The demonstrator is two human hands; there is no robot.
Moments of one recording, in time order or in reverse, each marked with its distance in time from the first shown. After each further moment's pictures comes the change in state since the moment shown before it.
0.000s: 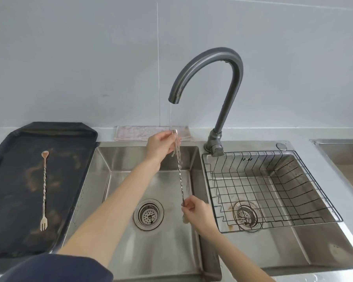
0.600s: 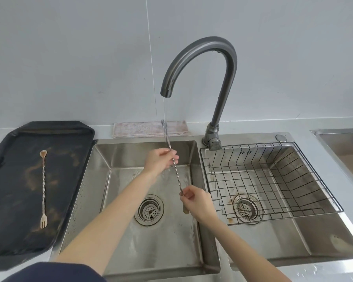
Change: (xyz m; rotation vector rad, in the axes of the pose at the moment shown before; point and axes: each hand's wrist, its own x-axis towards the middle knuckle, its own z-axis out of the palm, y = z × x) left_hand -0.017 -0.038 0.002 0.198 -0.018 -0.115; right_hand 0.009 -0.003 -0.012 0.031 0.014 -0.069
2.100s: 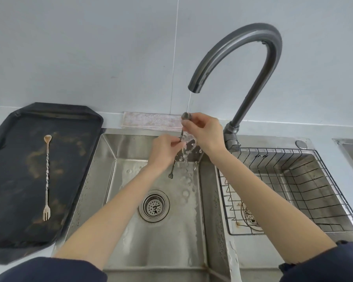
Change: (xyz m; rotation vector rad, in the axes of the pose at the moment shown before) left_hand 0.039 -0.002 -0.027 0.606 0.127 0.358; right_hand 0.086 -0.134 -0.049 0.225 0.215 -0.272
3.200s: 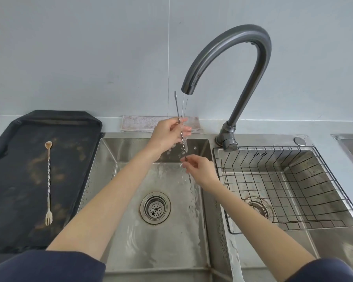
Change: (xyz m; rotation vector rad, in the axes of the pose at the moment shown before) left_hand 0.014 0.035 -0.024 -0.543 -0.185 -0.097; right_hand -0.041 0.082 0.016 -0.219 -0.210 0.169
